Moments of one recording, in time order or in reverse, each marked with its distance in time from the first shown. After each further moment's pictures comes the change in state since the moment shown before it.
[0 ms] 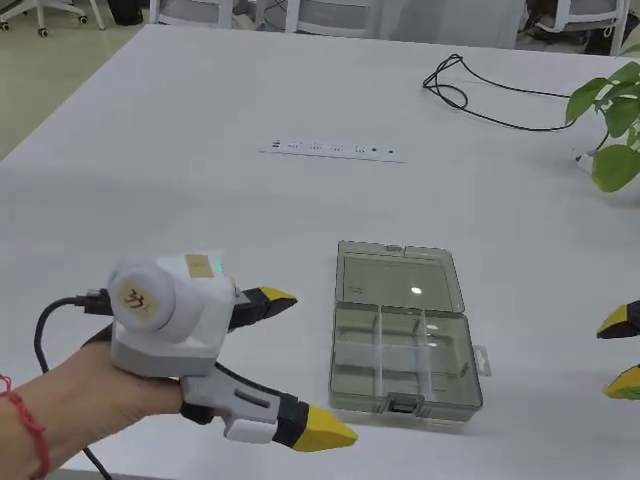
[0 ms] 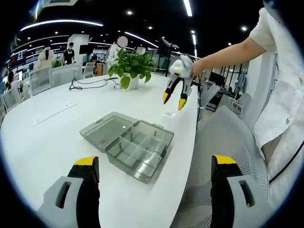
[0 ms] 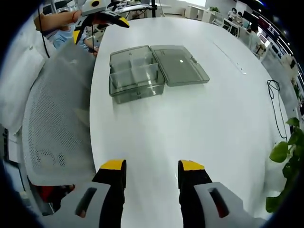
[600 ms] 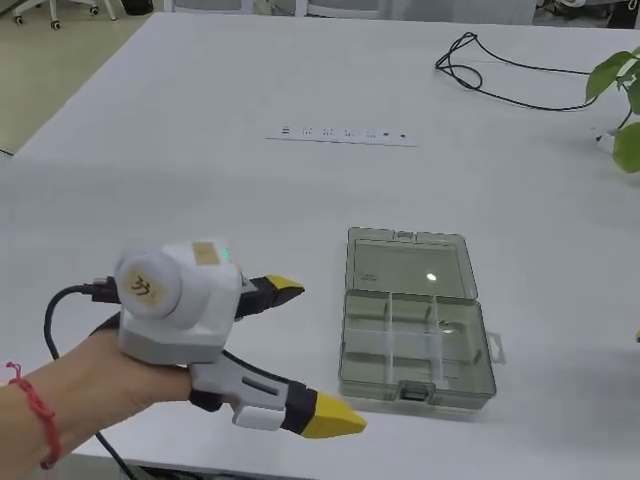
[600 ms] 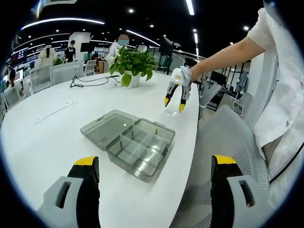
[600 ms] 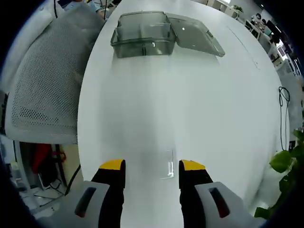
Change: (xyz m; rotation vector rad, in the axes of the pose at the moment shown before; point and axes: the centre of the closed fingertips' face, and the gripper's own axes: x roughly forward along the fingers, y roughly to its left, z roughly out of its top) left arm 0.002 0.000 0.000 -0.011 0.019 0.010; right arm 0.024 -0.018 -0.063 -0.182 0.178 0.014
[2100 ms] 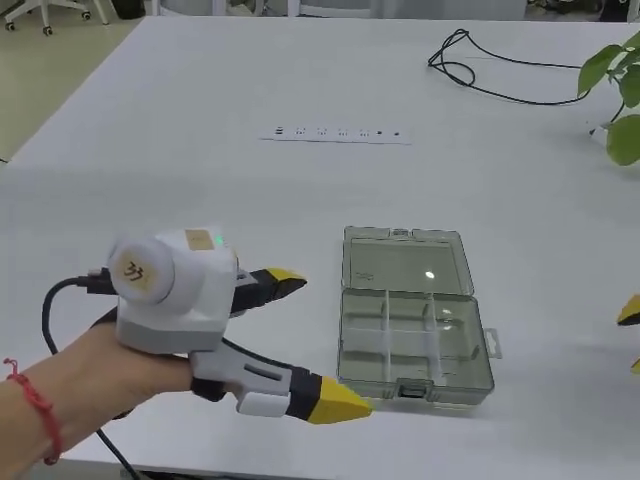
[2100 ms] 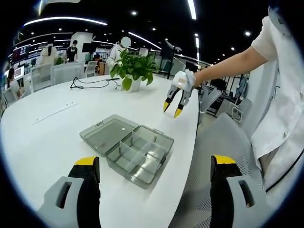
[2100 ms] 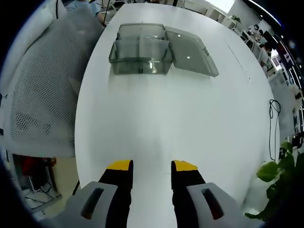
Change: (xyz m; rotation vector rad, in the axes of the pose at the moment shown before) left arm 0.000 0.000 0.019 -0.044 -0.047 -0.014; right arm -0.027 -0.004 0.051 -0.038 -0.094 -0.111
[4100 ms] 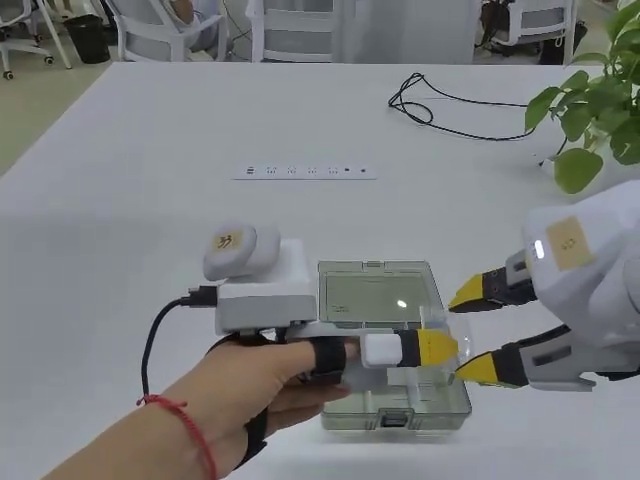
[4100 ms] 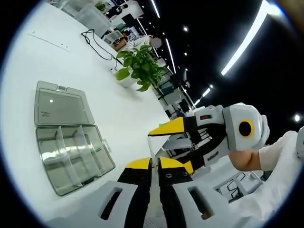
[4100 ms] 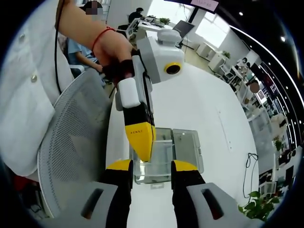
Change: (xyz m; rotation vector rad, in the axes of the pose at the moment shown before) left arm 0.063 -0.055 0.062 -0.720 -0.114 -0.247; right arm -0.072 0.044 0.213 -0.073 -0.263 -0.152
